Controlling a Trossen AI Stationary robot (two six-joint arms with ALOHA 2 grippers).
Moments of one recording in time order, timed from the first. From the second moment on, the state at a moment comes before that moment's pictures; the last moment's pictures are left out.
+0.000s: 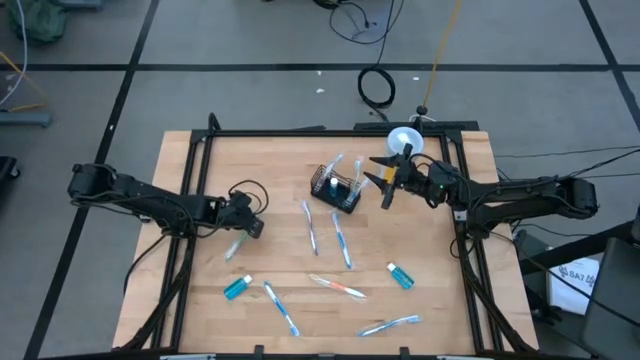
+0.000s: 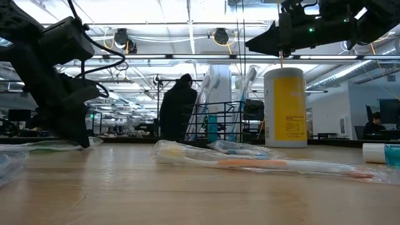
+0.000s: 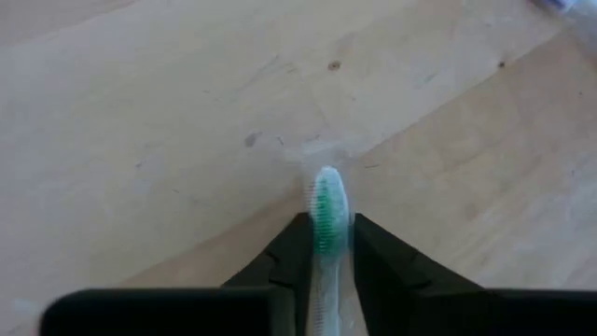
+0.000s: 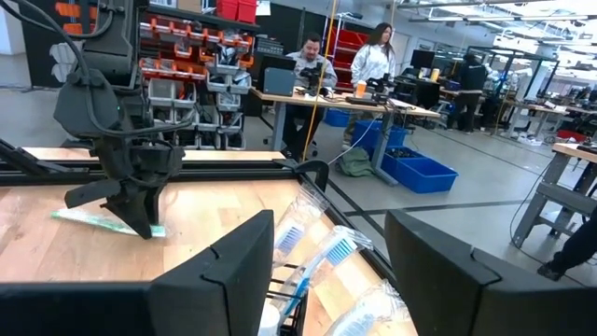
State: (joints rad) left arm -0.07 1.14 0.31 -0.25 -0.31 -1.04; right arm -0.21 1.02 0.43 0.62 0.18 -0.15
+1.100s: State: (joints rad) left arm 0.06 1.17 0.37 1.00 -0.58 -0.38; right arm -0.21 1.02 0.43 0.64 0.18 -0.18
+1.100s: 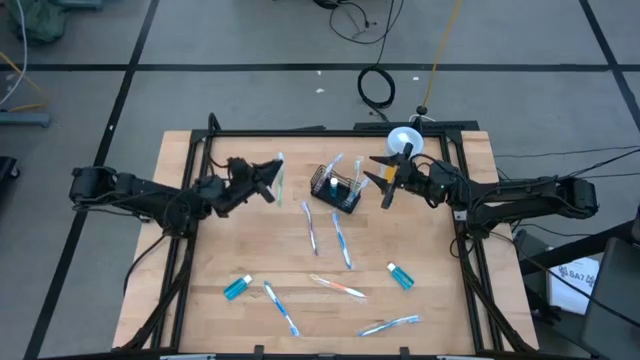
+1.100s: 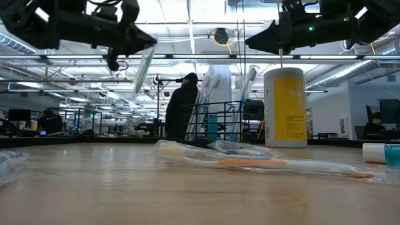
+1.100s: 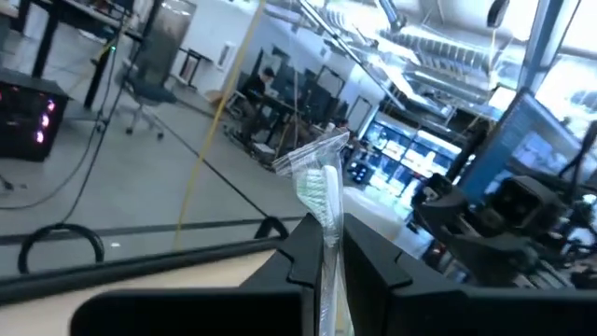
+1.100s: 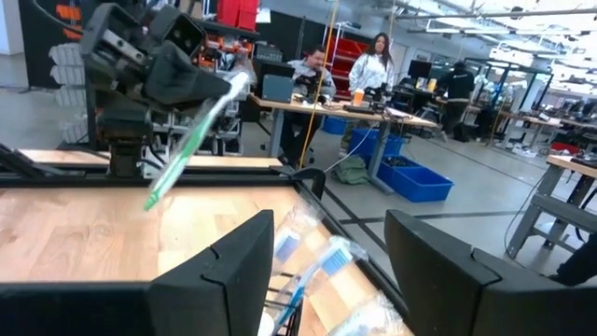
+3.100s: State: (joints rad) left arm 0.09 1.86 0.94 0.95 -0.88 -0.05; right arm -0.21 1.02 0.43 0.60 0.18 -0.20
